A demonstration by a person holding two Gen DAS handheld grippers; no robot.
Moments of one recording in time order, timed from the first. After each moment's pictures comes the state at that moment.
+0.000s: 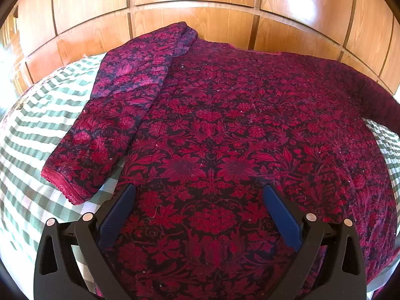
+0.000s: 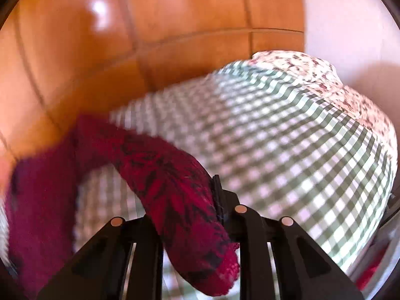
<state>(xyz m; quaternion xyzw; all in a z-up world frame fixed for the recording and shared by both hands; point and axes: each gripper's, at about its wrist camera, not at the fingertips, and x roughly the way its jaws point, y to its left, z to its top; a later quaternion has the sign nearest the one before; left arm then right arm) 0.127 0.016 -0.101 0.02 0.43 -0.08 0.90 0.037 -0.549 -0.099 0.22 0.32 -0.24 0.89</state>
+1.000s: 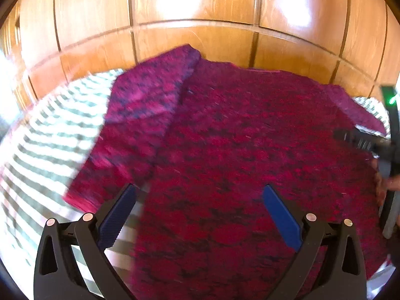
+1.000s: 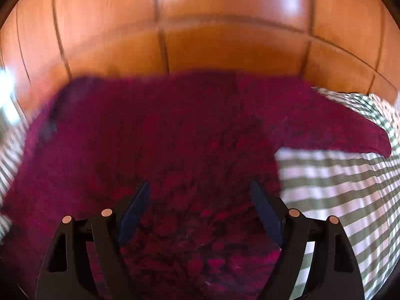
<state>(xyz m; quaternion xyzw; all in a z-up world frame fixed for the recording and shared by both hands) 0.130 0.035 -0.072 0.05 0.38 -0.08 0.92 0.186 -0.243 -0.160 0.02 0.42 -0.07 0.91</state>
